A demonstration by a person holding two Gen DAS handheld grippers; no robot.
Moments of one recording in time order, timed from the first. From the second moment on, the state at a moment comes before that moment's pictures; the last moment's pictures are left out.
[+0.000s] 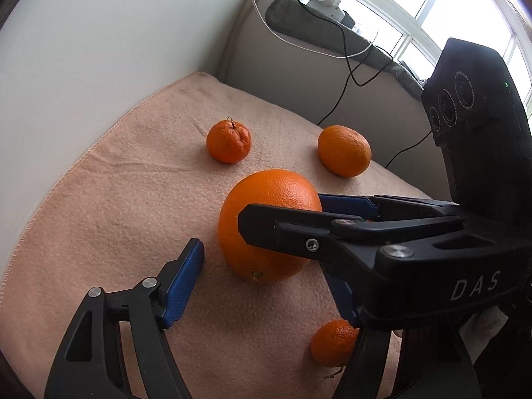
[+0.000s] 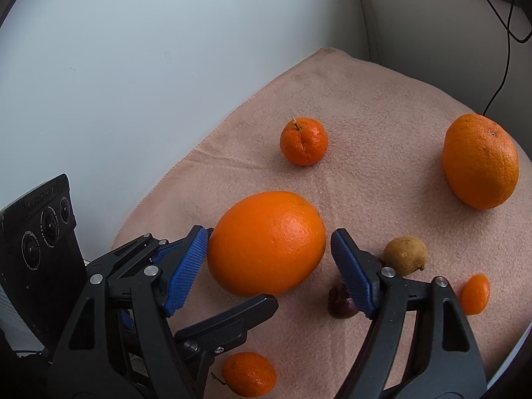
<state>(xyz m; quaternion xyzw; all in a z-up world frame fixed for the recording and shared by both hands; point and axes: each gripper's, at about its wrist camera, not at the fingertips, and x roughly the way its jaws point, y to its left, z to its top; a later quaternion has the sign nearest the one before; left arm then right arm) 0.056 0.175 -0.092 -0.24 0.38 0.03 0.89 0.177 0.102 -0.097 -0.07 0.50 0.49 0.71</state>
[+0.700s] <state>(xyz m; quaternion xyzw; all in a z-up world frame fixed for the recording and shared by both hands) 0.055 0.168 -0.087 -0.24 0.37 0.02 0.90 0.171 0.094 -0.094 -0.05 0.50 0.49 0.71</state>
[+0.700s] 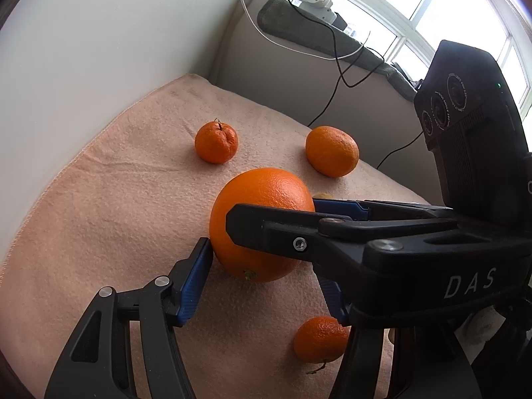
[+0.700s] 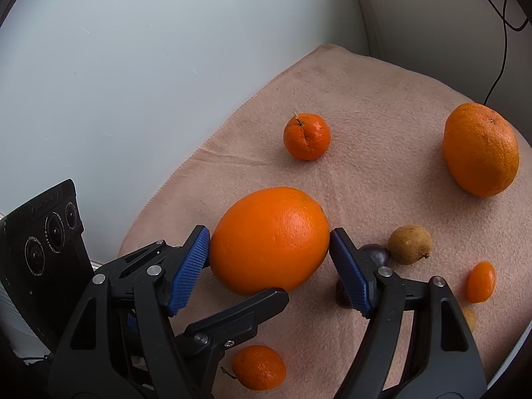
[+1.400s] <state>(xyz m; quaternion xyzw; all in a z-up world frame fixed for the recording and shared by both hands) 0.048 0.107 -0.049 -0.19 0.35 -0.01 0.92 0.154 0.022 -0.061 -0.02 0.46 0.47 0.75</state>
